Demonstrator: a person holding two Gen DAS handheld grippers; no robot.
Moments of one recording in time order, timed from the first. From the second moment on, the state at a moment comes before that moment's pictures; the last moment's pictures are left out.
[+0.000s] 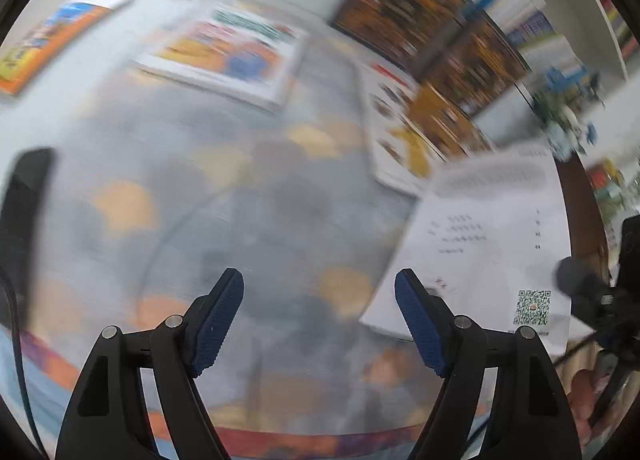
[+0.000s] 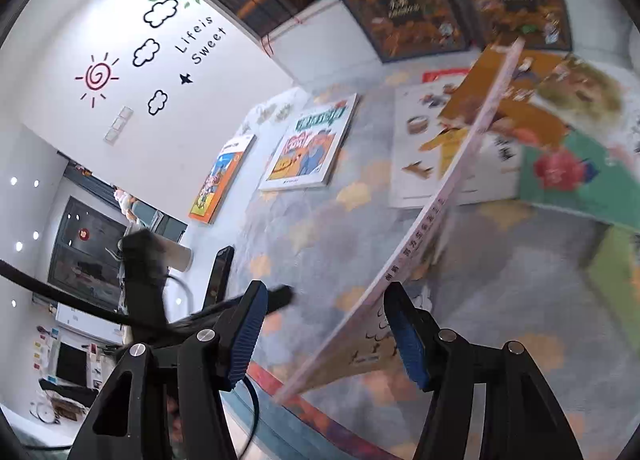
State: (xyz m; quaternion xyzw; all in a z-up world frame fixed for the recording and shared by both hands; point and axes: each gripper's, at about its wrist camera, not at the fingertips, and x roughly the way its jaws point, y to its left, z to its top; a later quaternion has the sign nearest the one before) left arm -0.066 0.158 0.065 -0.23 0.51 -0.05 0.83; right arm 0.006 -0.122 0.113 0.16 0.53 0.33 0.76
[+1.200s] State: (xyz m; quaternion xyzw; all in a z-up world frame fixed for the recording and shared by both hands) left arm -0.022 0.182 0.007 -0.11 0.61 -0.19 0.76; right arm -0.007 -0.076 0.014 0.11 0.59 0.09 0.79
